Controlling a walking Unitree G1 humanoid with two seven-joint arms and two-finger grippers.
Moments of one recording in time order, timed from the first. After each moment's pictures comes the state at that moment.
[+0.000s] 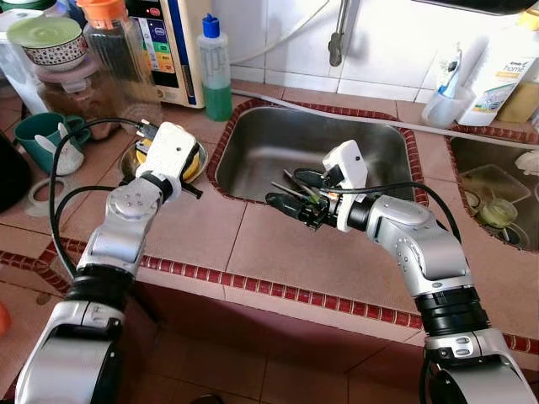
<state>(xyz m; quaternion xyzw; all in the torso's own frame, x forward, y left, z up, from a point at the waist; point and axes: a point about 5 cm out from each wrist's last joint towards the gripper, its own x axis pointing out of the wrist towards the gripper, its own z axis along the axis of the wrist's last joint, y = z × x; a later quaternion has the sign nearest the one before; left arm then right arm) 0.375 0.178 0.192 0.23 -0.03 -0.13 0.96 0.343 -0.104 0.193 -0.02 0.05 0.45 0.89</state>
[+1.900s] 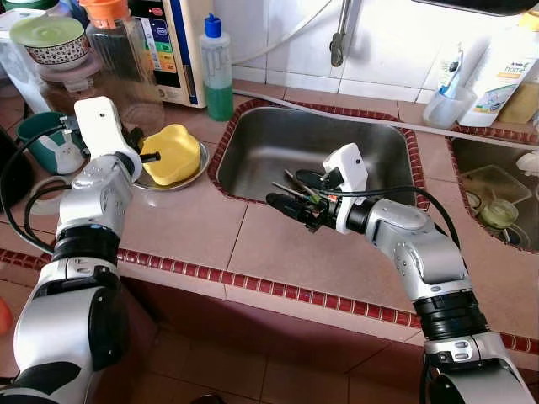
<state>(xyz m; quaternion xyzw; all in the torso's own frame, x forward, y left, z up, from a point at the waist) 0.403 0.230 0.221 -0.08 0.04 0.07 0.99 0.342 -0.104 0.188 -0.02 0.05 0.44 0.90</state>
